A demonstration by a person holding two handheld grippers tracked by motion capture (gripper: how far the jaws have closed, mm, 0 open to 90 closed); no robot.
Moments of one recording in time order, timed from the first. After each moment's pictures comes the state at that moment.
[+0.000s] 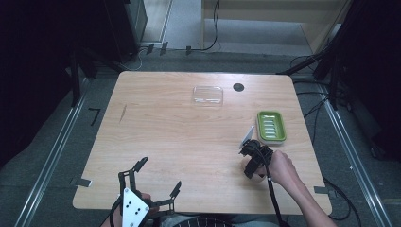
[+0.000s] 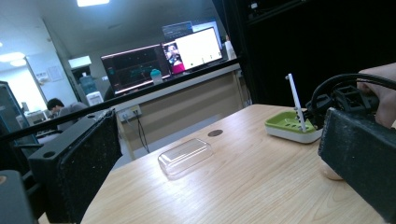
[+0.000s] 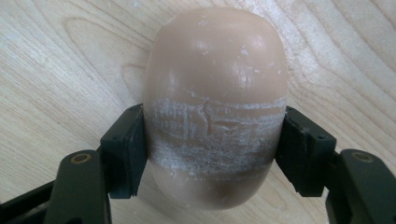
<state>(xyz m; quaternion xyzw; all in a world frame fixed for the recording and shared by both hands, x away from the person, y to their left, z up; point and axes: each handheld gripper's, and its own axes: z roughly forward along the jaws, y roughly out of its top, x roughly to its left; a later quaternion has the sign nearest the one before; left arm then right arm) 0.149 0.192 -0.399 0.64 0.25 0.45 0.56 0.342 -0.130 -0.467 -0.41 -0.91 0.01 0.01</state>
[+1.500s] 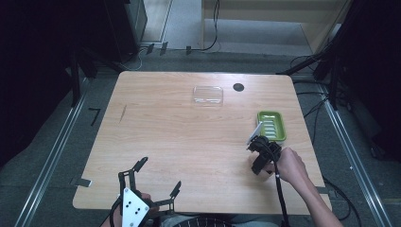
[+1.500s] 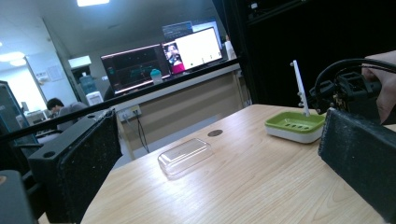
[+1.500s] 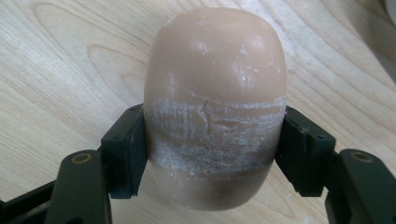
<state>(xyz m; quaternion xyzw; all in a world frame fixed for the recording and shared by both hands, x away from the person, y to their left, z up) 0.150 0.192 -0.400 0.64 0.25 0.45 0.56 0.347 -0.152 -0.452 -0.42 -0.91 0.01 0.00</state>
